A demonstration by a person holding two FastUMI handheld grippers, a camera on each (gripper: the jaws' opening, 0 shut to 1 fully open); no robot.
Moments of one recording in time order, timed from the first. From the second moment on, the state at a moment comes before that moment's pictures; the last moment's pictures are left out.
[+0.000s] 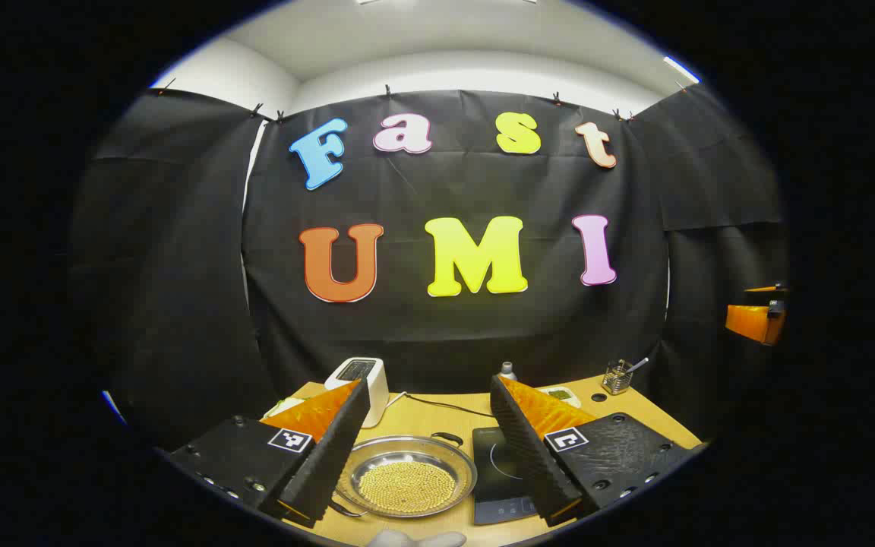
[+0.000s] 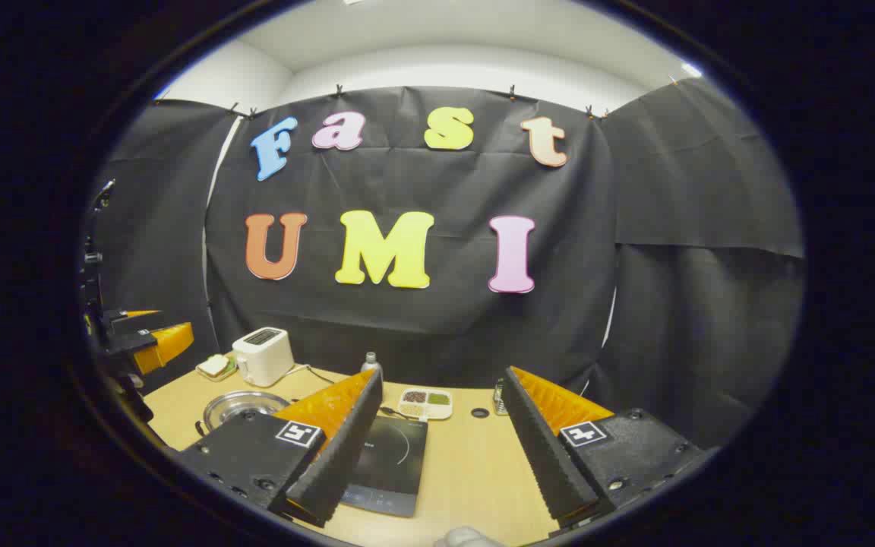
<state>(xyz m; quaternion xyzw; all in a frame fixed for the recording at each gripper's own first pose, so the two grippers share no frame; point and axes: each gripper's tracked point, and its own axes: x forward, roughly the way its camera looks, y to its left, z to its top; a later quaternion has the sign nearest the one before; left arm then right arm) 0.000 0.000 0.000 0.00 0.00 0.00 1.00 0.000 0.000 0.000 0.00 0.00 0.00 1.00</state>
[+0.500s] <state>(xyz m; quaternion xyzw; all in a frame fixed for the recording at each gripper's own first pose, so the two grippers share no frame) -0.006 -0.015 -0.006 -0.01 0.00 -0.03 1.00 -0.009 0.001 -0.008 -0.01 0.00 0.00 1.00</state>
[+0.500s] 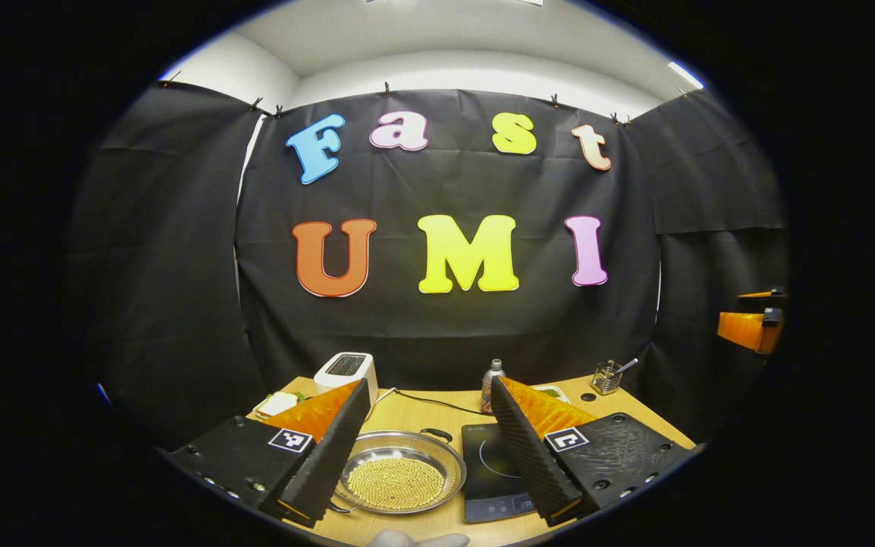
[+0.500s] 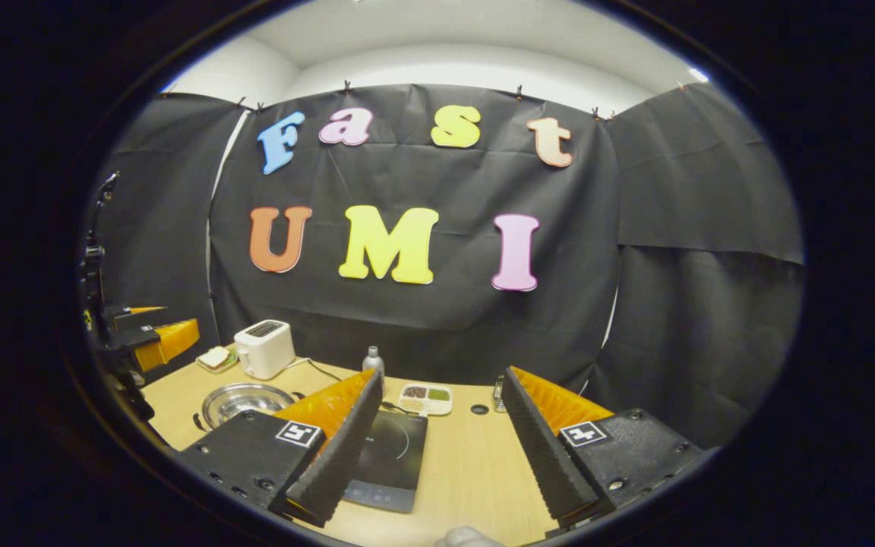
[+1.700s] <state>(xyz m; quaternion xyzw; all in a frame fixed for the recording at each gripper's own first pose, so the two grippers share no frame) -0.001 -0.023 -0.033 -0.02 0.03 -0.09 1.00 -0.020 0.018 -0.019 -0.01 0.02 -0.01 1.00</state>
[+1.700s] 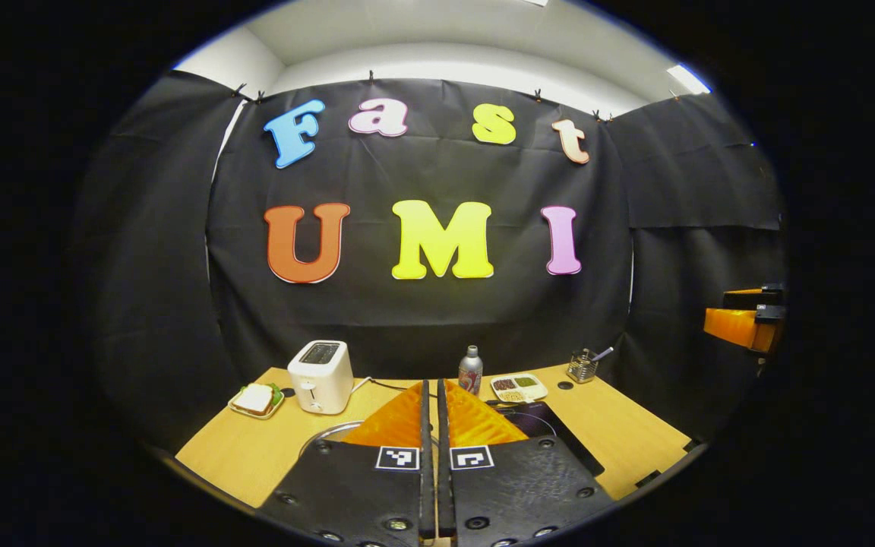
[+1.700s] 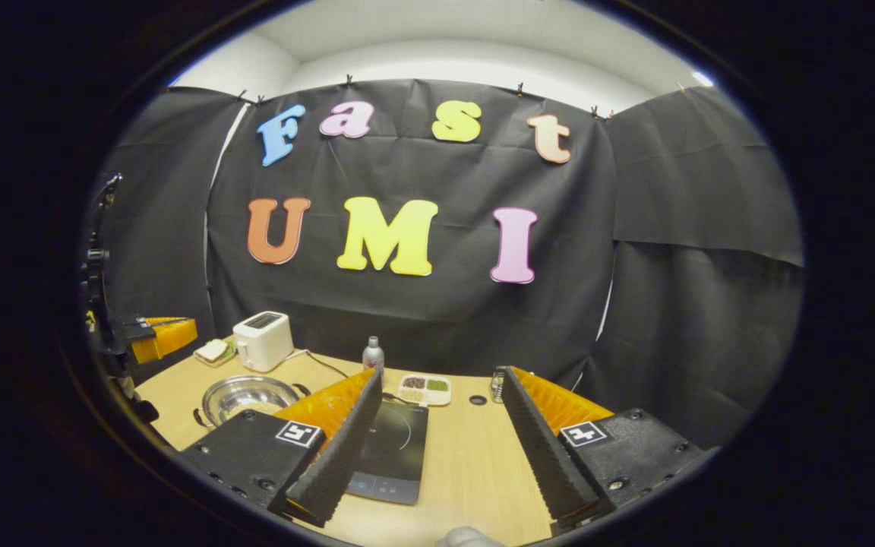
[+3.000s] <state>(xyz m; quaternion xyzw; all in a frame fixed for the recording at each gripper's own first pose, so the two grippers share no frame) -0.026 0.038 -0.331 0.03 0.46 -0.12 0.88 0.011 0.038 -0.074 0.01 0.10 -0.01 1.00</state>
